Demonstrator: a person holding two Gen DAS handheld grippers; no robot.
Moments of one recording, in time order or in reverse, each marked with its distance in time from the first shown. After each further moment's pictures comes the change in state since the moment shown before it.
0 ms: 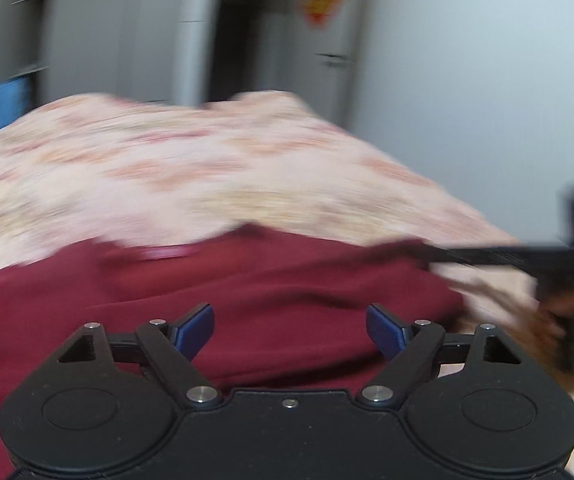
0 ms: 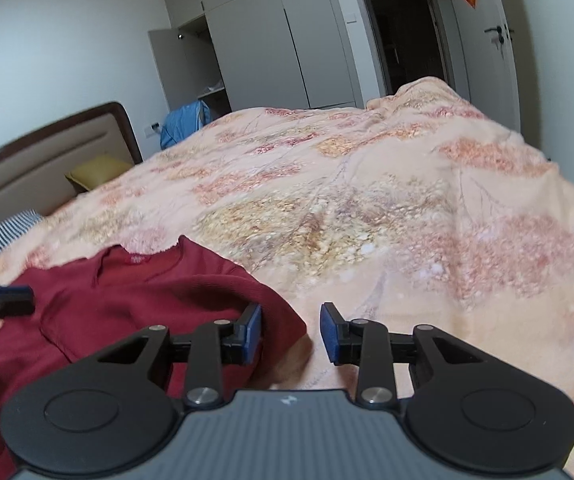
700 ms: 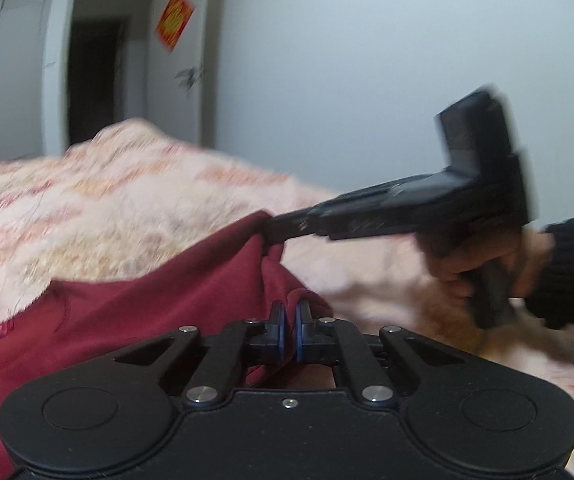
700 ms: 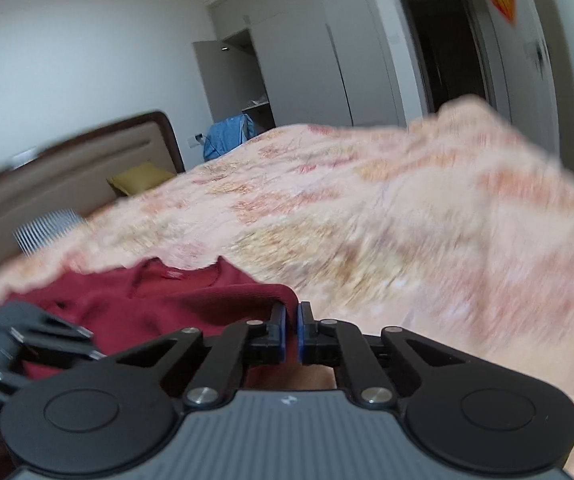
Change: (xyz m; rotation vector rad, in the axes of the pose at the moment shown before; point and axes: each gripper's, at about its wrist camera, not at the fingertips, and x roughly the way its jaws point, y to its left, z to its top) left arm 0.038 -0.075 -0.003 0.218 -0.095 -0.307; right arm -0.020 0.018 0.013 -0.201 -0.079 0.025
